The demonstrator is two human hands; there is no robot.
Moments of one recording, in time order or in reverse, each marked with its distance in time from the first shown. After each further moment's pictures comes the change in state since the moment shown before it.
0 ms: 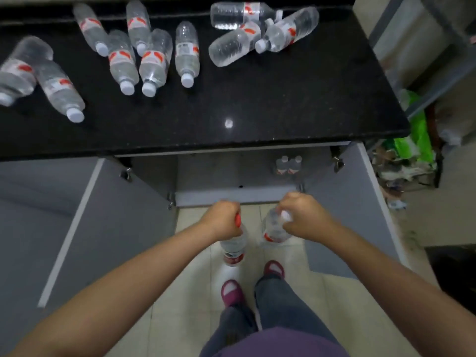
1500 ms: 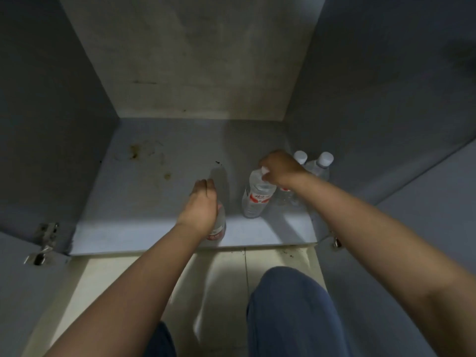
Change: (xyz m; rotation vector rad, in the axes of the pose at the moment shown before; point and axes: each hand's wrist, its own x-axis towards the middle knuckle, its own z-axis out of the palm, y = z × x) left_hand 0.467 -0.115 0.226 -0.012 0.448 -0.001; right_hand 0.433 0.222 0.210 -0.322 0.186 0.000
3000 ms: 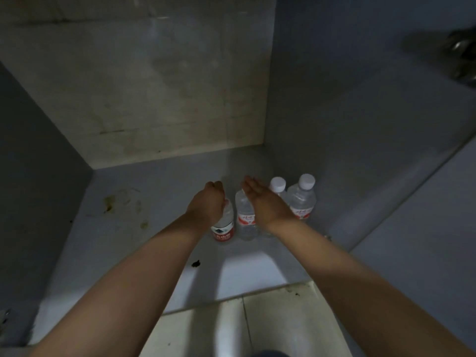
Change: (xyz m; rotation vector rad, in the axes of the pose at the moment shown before) left_hand 0.112 0.068 -0.013 0.153 -0.026 0.129; right_hand 0.017 0.049 0.045 0.191 0.108 -0.023
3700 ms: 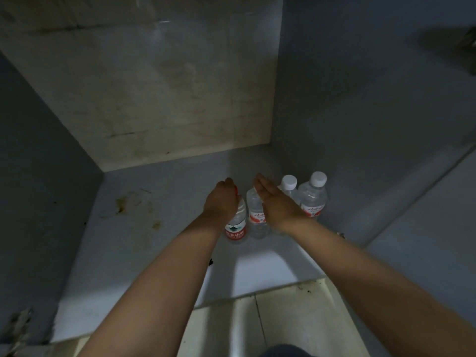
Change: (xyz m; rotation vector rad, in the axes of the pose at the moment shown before) left_hand 0.006 0.002 0.002 -0.191 0.014 -0.073; right_hand 0.000 -0.006 0.006 0.110 -0.004 0.053
